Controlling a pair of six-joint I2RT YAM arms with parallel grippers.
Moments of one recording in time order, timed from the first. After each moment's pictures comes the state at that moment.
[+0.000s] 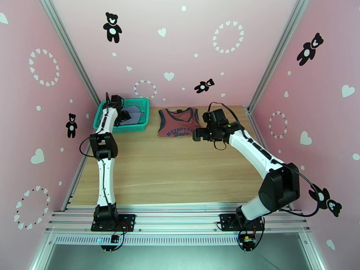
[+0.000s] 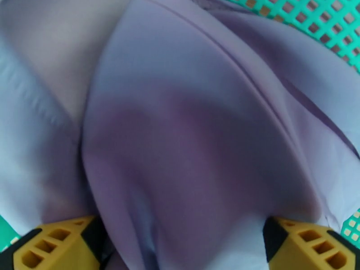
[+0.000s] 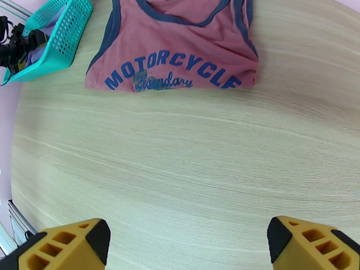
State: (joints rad) left arm 0.11 2.67 2.63 -1.11 -0.16 -0.49; right arm 0.39 1.58 1.34 -0.73 -0.13 0.27
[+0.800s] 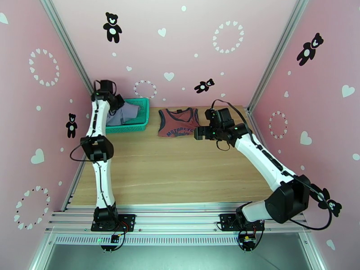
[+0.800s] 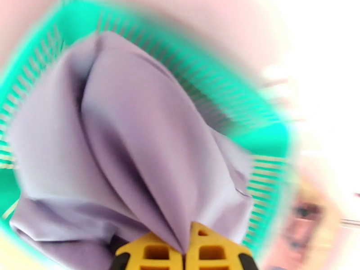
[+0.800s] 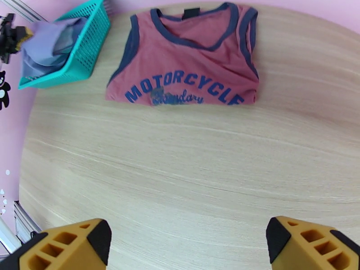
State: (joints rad) left arm 0.11 2.32 2.69 -1.10 0.17 -0.59; right arm 0.39 1.42 1.34 -0.75 -0.12 0.27
